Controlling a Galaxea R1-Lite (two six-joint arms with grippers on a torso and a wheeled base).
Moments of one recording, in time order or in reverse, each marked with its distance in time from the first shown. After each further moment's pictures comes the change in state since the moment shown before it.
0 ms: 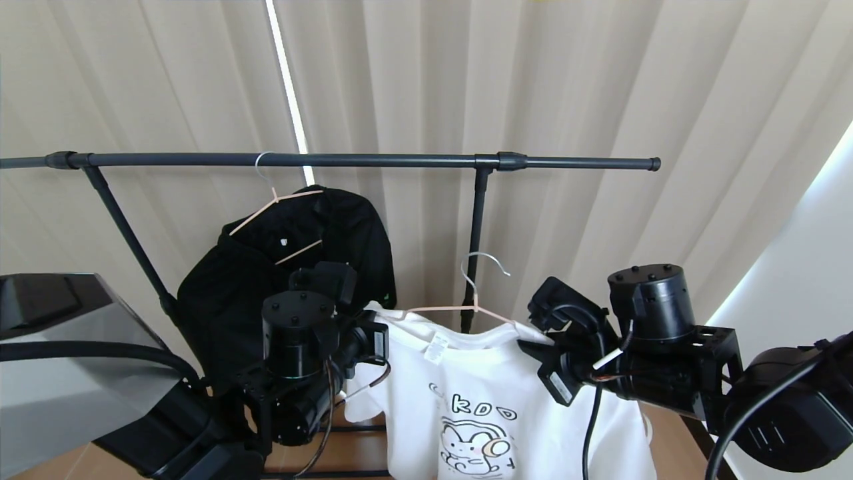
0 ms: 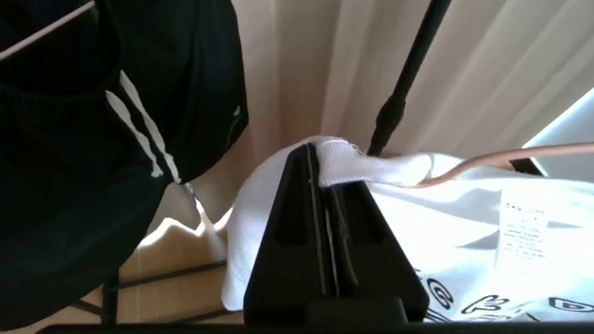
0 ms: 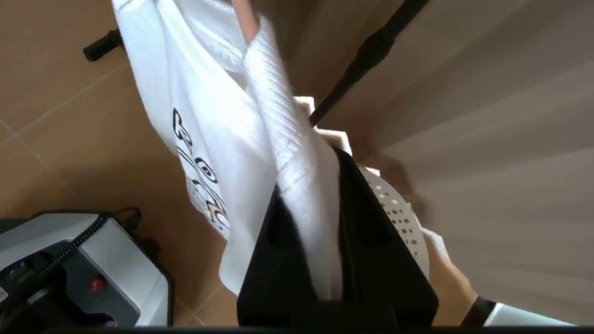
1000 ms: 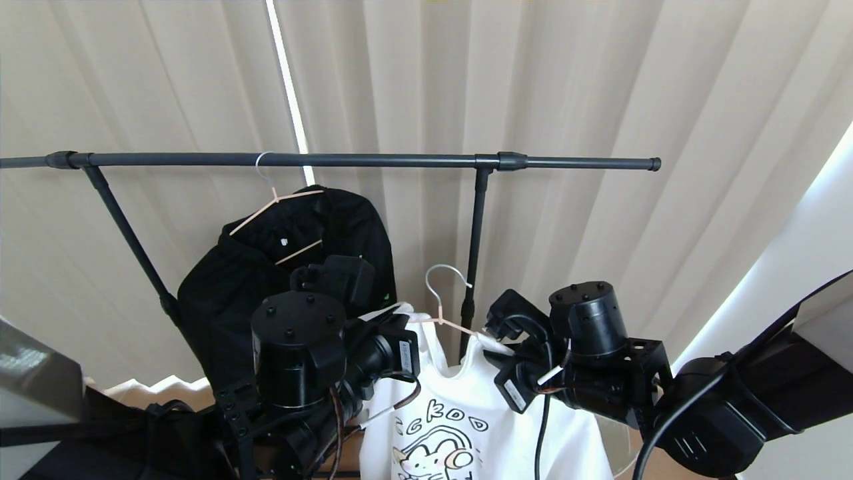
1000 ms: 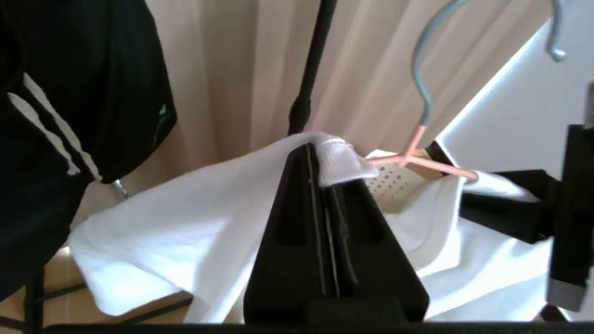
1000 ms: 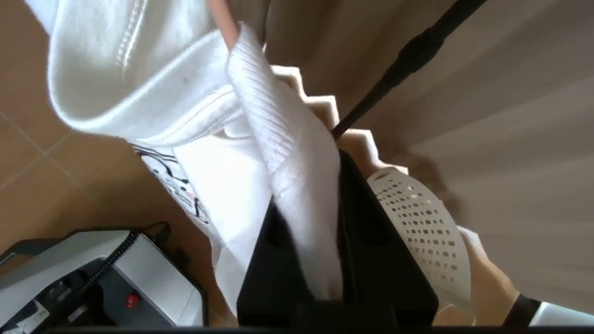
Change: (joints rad) left arm -0.164 -0.152 -0.003 0.120 0.001 -0.116; right arm 0.095 0.146 -0.065 -0.069 -0.055 0.109
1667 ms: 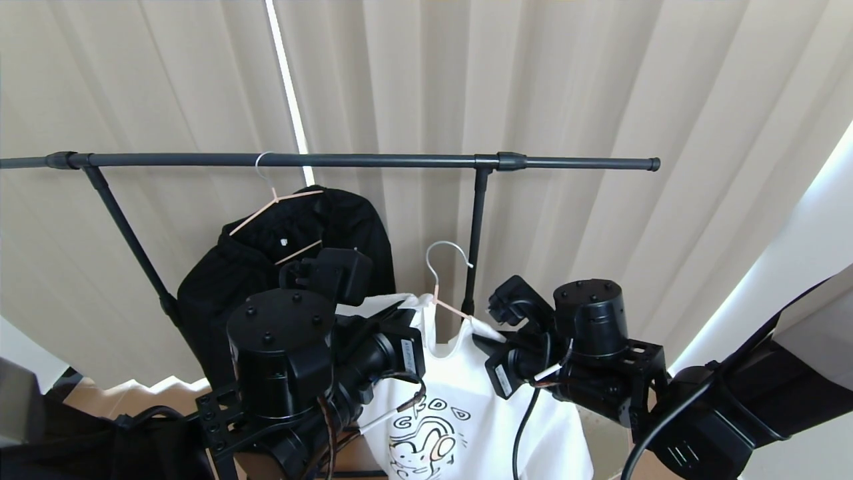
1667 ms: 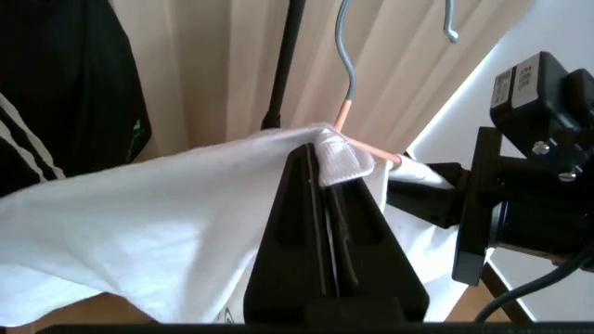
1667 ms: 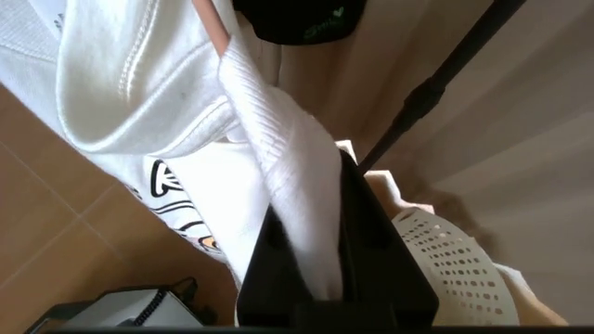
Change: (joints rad) left arm -0.031 -0.046 0.005 -0.004 0.000 -0.008; right arm 0.007 0.024 0.023 -0.193 0.033 0.112
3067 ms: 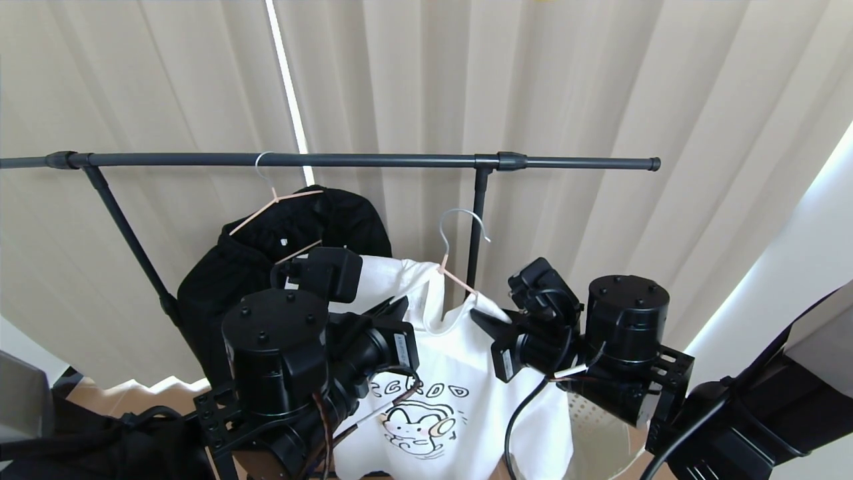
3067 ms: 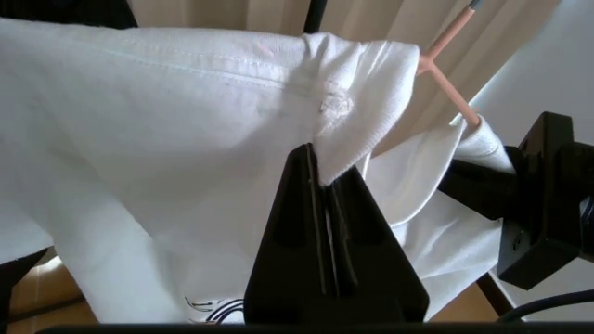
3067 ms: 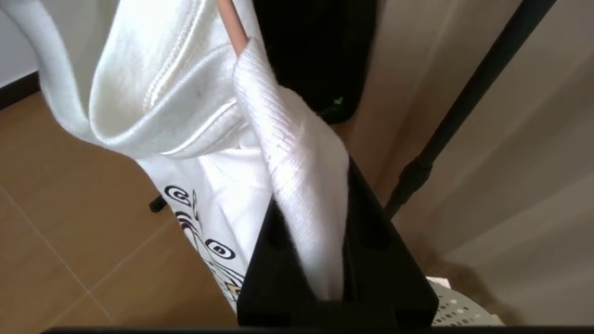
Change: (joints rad) left arm 0.020 0.014 0.013 -0.042 0.024 -0.009; right arm -0.001 -0.020 0.084 -0.291 0.050 0.016
